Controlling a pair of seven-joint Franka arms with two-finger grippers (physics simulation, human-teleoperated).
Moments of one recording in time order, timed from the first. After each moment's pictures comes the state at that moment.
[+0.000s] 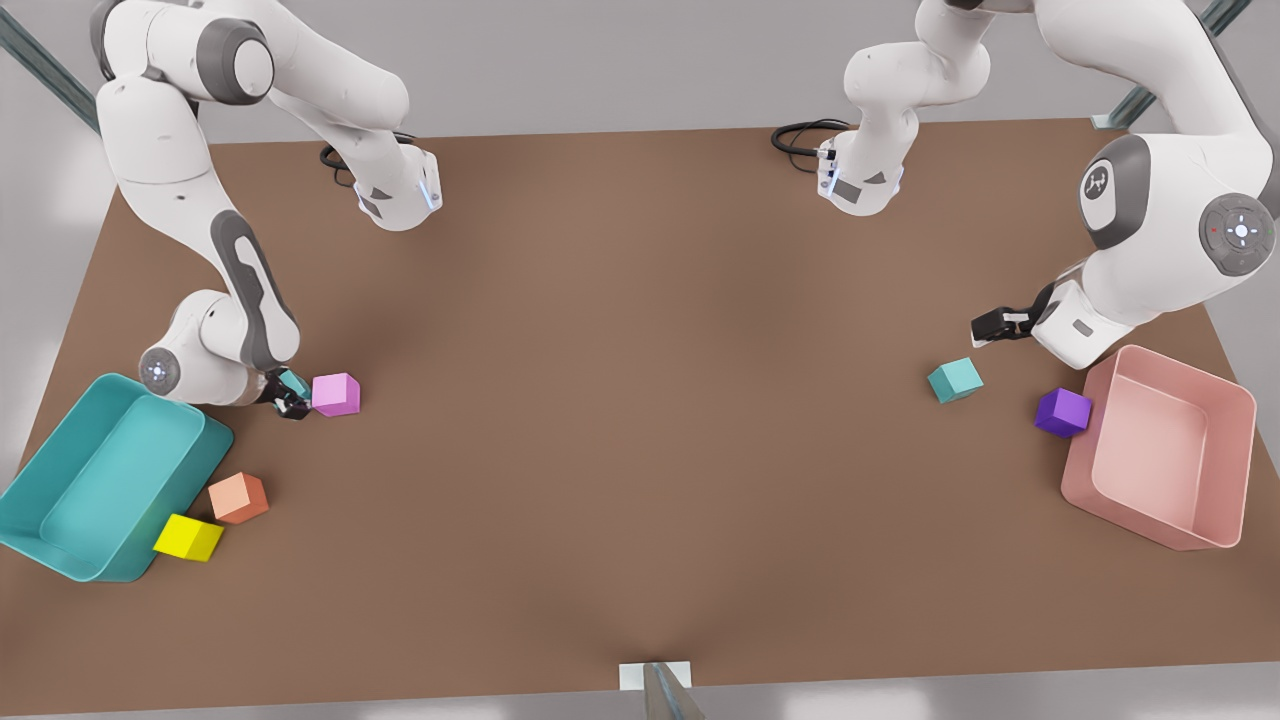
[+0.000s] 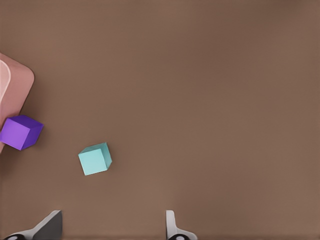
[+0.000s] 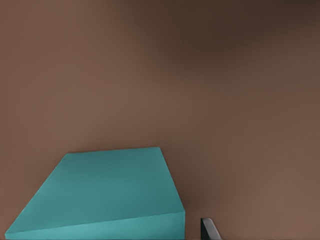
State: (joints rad) left arm 0.04 0.16 -0.08 -1.51 -0.03 1.51 -0.04; right arm -0.28 0.42 -0.03 -2.22 0.03 2.34 0.56
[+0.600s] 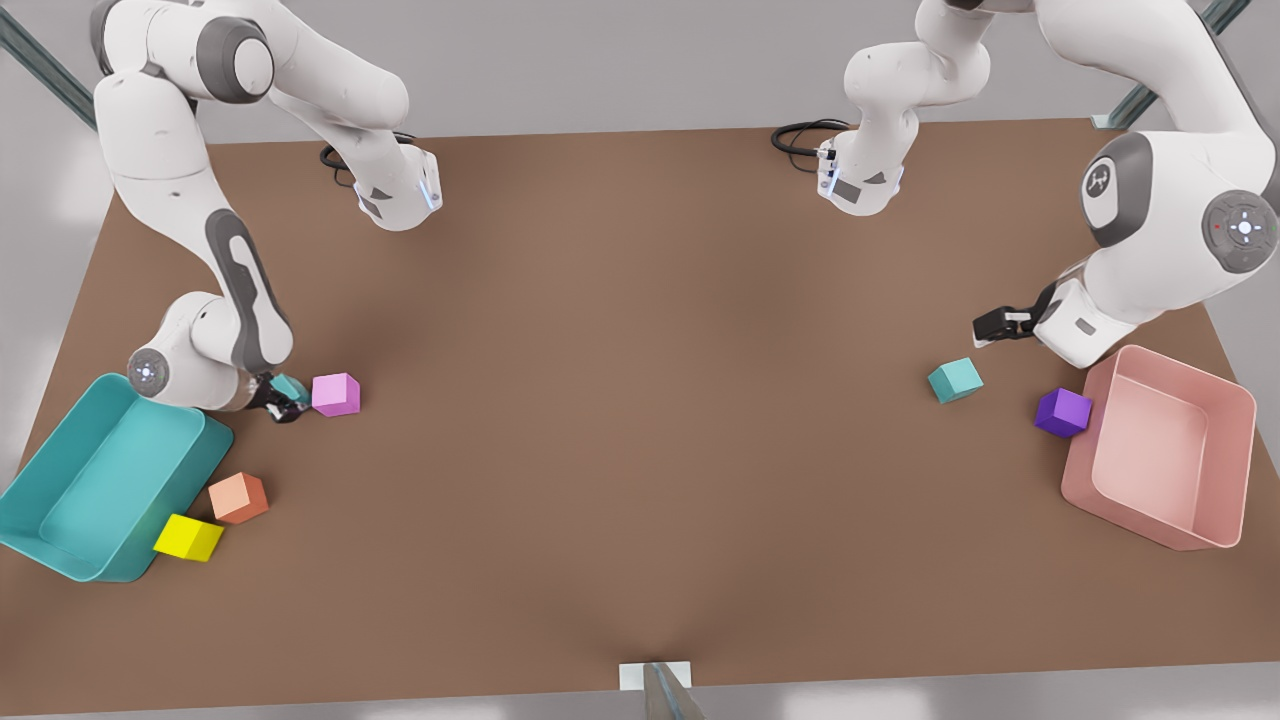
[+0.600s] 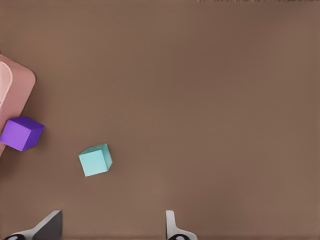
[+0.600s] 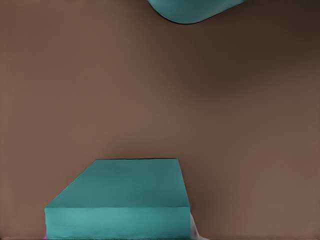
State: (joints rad) left arm 0.04 0.16 -0.08 -1.50 -0.03 1.51 -0.04; right arm -0.28 0.41 -0.03 -2.18 0.03 2.33 0.53
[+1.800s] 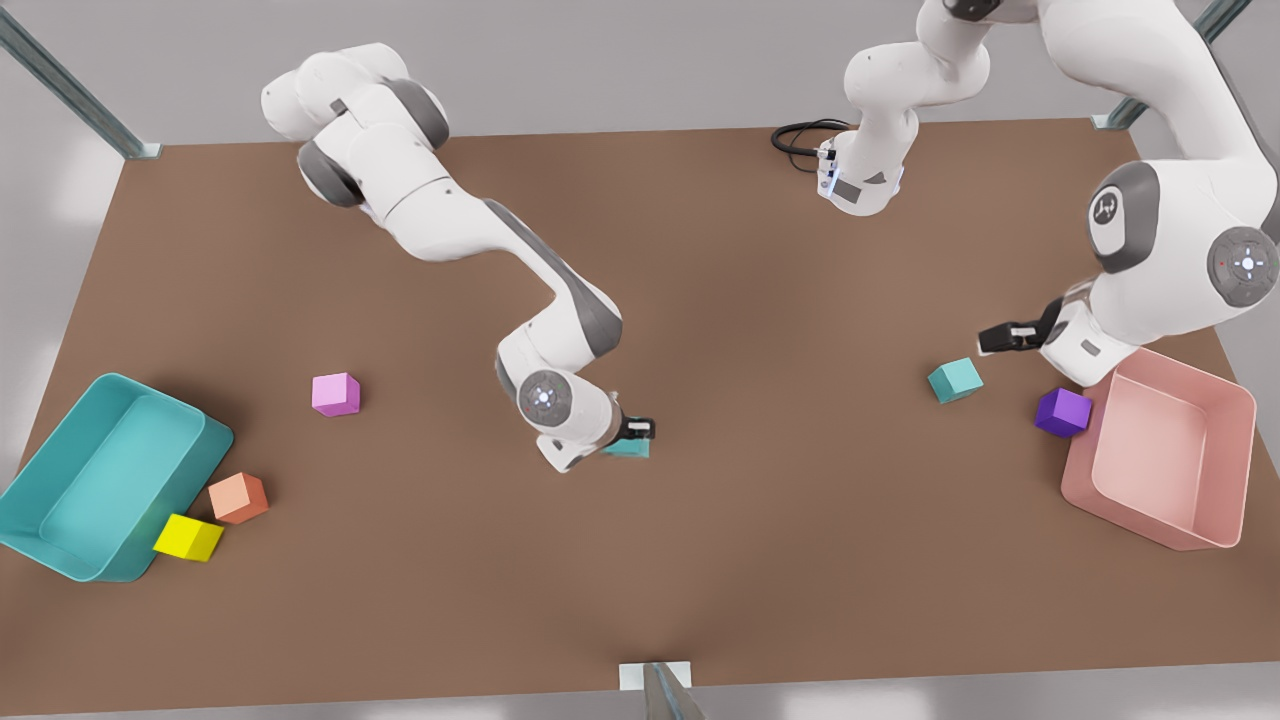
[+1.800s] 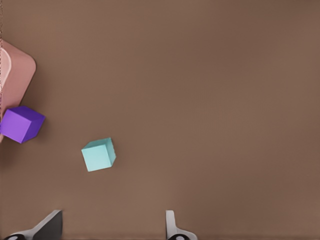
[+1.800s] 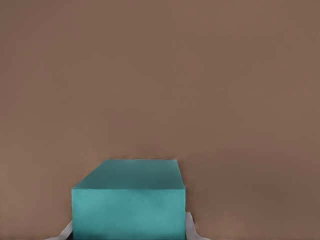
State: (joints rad) left arm 0.08 0.20 -0.08 -1.50 -0.03 1.50 -0.05; right arm 0.51 0.89 0.17 -1.13 0.20 2.06 0.65
